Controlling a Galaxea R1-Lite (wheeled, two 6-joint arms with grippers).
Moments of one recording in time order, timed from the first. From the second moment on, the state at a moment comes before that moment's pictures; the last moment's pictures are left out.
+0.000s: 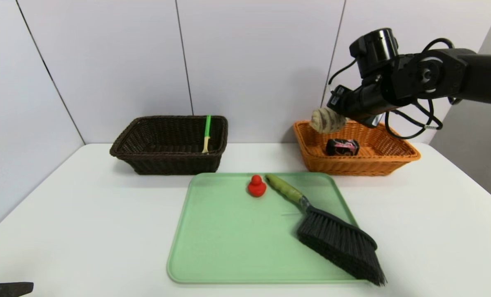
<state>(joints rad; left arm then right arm) -0.61 0.82 -0.86 0.67 -0.06 -0.42 0.31 2.06 -1.95 0.47 -0.30 0.66</state>
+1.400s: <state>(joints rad) -0.61 0.84 -0.86 0.65 -0.06 -0.42 0.24 2.21 -1.95 0.47 -0.35 0.66</state>
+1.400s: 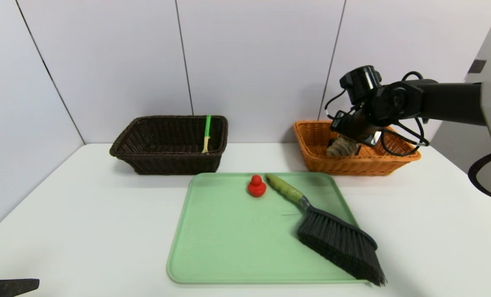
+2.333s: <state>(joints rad) -0.61 0.98 -0.94 0.48 -0.07 -0.30 0.35 1.77 -1.91 0.81 -0.43 0.35</state>
